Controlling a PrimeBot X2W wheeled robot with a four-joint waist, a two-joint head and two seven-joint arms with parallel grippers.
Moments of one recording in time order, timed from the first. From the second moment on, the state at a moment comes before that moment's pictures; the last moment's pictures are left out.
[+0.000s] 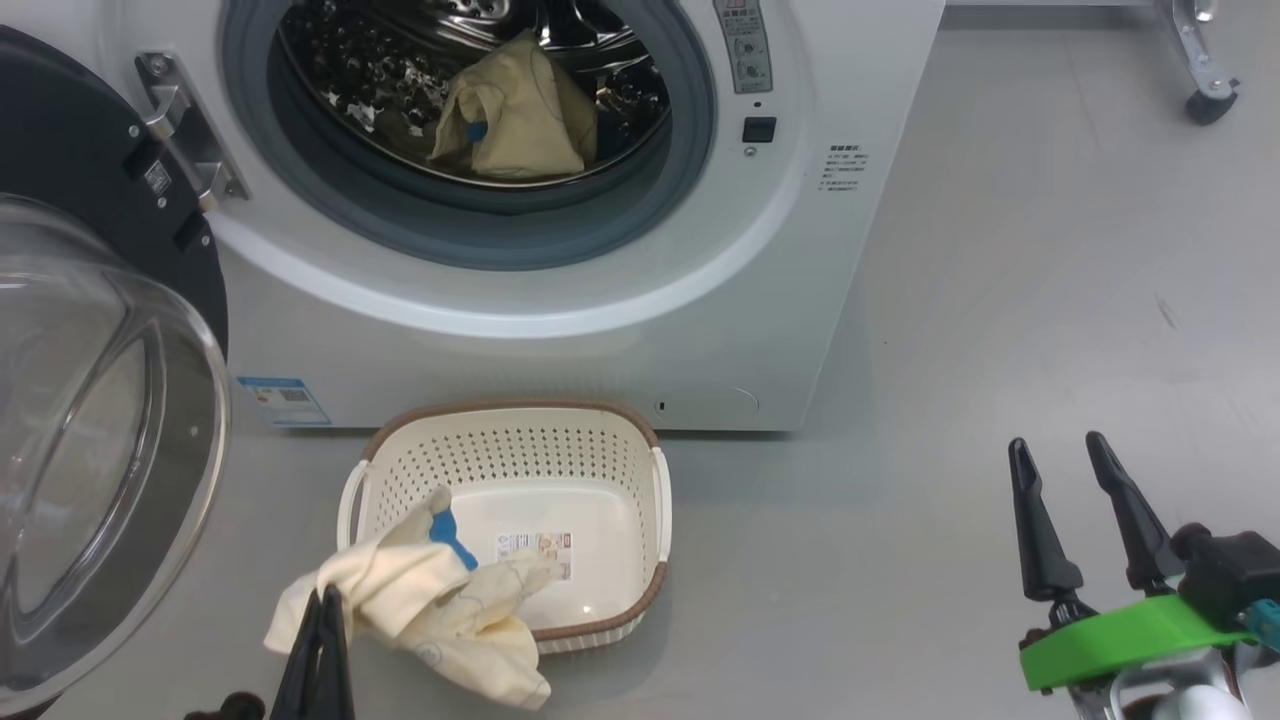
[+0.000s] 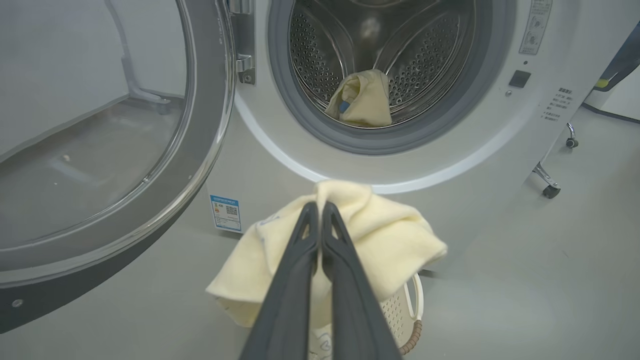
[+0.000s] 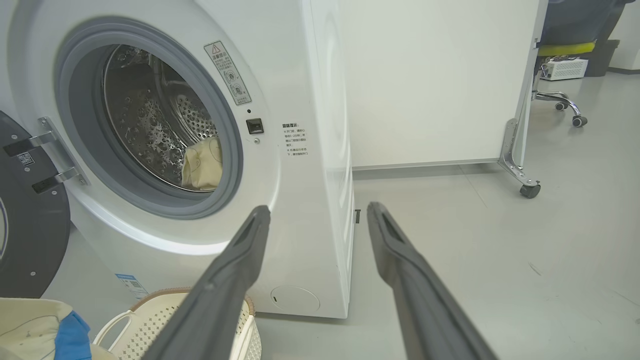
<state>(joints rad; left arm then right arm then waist) 0.14 0.05 -0.10 0.09 -0.22 0.11 -0.25 0.07 -0.07 -0.01 0.05 0.22 0.13 -0.26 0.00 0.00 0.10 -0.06</state>
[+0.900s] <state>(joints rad) 0.21 0.05 -0.09 0.06 -0.24 0.13 -0.25 0.15 -0.06 -0.01 0.06 0.17 0.13 -0.26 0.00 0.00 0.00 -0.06</state>
